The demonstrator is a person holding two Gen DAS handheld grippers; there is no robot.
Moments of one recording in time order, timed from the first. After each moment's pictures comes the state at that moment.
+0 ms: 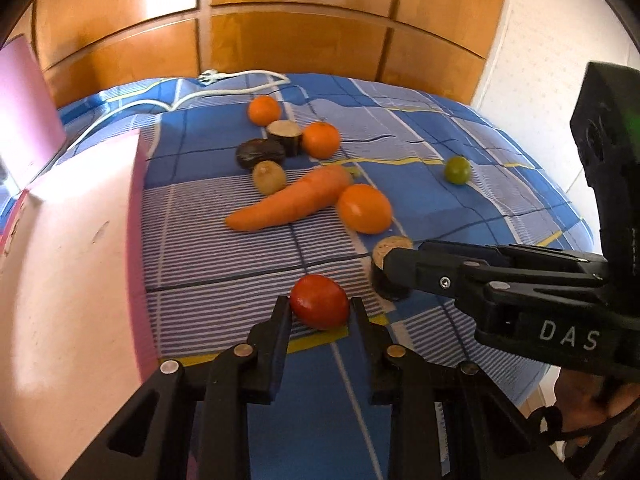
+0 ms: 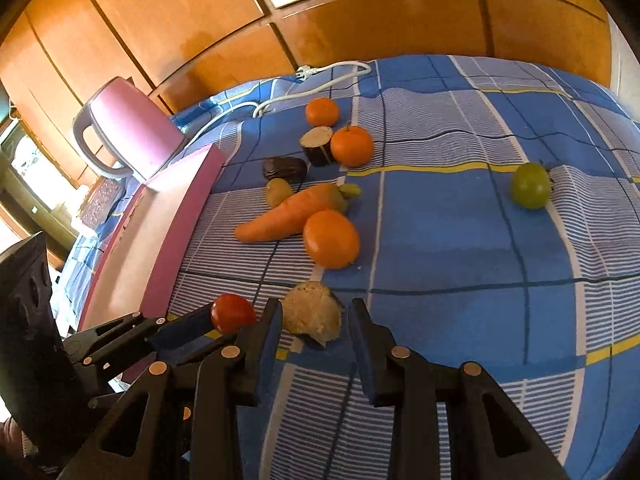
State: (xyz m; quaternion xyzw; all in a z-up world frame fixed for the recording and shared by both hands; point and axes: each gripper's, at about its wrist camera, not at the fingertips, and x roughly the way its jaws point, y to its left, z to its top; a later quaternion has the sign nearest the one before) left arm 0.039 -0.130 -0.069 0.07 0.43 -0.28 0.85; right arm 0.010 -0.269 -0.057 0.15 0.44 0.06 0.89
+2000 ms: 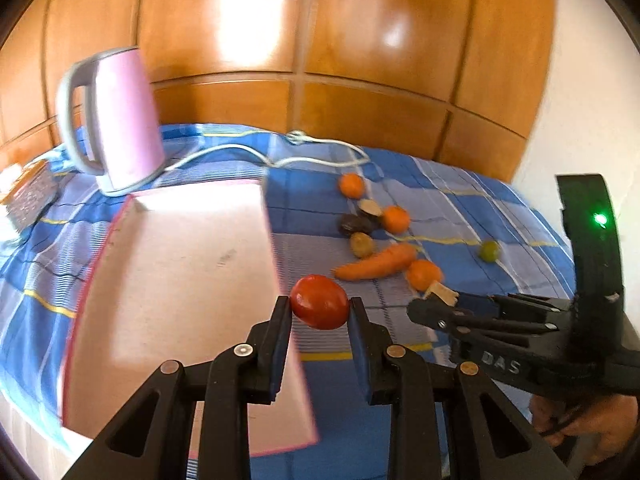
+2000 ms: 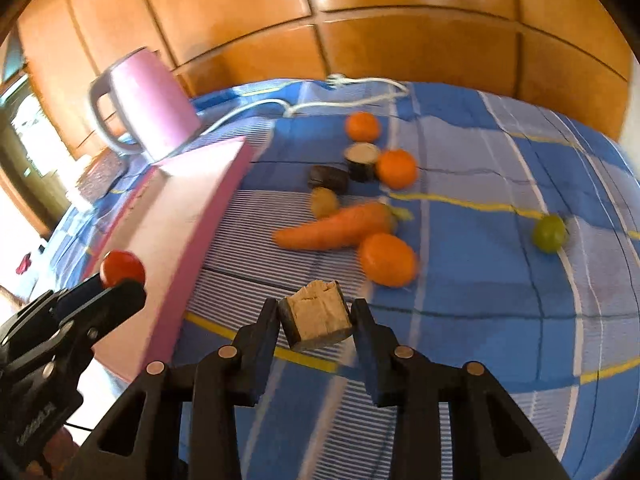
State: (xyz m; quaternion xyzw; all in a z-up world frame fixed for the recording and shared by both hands) left arm 0.019 -0.048 -0.008 0.00 0.35 -0.18 0.92; right arm 0.016 -0.218 -0.037 0.07 0.43 0.07 0.90
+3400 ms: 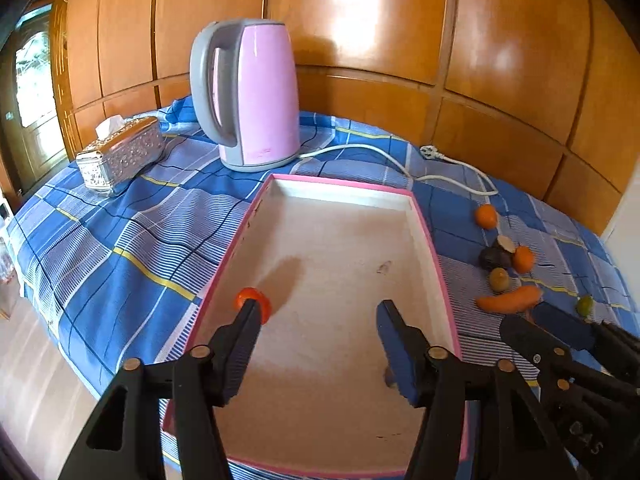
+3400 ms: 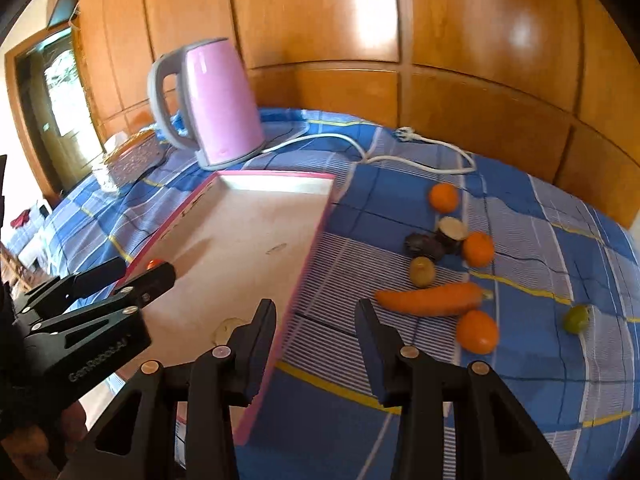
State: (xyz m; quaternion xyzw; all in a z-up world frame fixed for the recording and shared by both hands) left arm 0.038 0.028 -0.012 -0.04 0.36 -0.01 0.93; right arm 0.021 -0.130 -0.008 -0.01 0.37 0.08 0.92
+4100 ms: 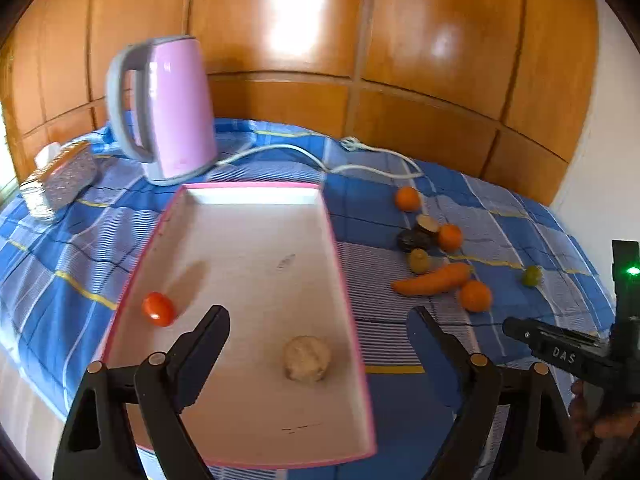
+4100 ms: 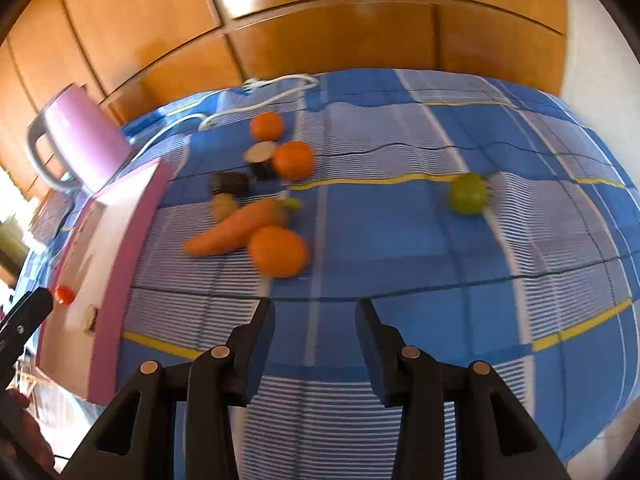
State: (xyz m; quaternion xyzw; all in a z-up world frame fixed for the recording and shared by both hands) left arm 0.030 -0.031 -0.008 -0.01 0.36 -0.12 0.93; right arm 0.004 -0.275 -0.052 0.12 0.43 -0.06 0.89
